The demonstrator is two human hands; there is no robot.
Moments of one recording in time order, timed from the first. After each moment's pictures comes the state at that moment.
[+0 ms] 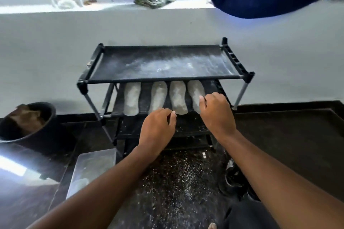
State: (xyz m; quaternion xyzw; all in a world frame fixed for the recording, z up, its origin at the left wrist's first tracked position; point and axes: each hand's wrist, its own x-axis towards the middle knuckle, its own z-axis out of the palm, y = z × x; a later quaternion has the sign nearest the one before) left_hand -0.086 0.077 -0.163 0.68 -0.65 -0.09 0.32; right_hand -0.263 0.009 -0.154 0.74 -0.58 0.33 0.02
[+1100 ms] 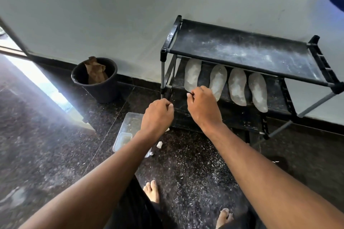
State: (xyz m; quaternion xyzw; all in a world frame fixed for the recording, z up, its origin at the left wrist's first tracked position) left_hand 0.070 0.164 -0.184 0.82 -0.46 -0.16 0.31; right_hand -0.057 0.083 -0.163 0.84 -0.45 0.28 -0.12
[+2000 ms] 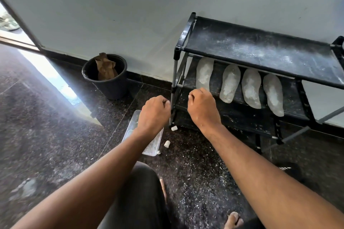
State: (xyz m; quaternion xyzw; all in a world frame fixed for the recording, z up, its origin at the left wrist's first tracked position) left_hand 0.110 0.178 -0.187 0.84 -0.42 -0.15 0.31; right_hand -0.019 0.089 -0.181 0.84 -0.44 0.28 -0.14
